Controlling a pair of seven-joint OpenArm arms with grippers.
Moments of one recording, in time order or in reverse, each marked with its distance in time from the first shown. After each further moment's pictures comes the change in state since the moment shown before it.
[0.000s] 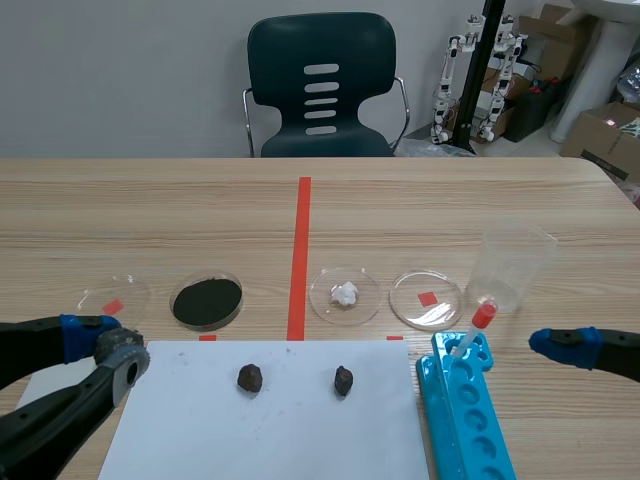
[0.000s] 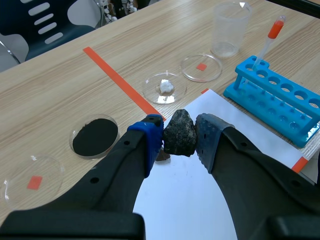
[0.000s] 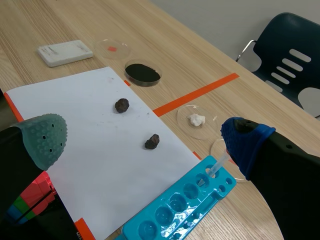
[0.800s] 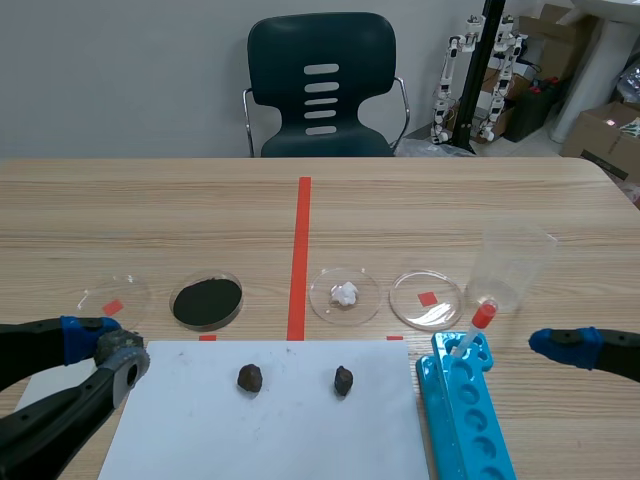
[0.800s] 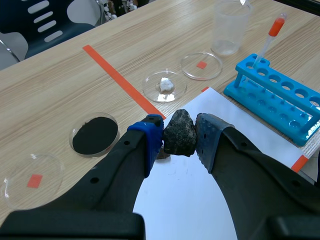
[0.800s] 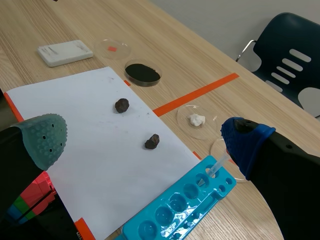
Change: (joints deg) left arm 0.0 0.0 0.0 0.0 0.0 0.0 0.4; right arm 0.0 0.0 0.0 0.0 0.0 0.0 0.0
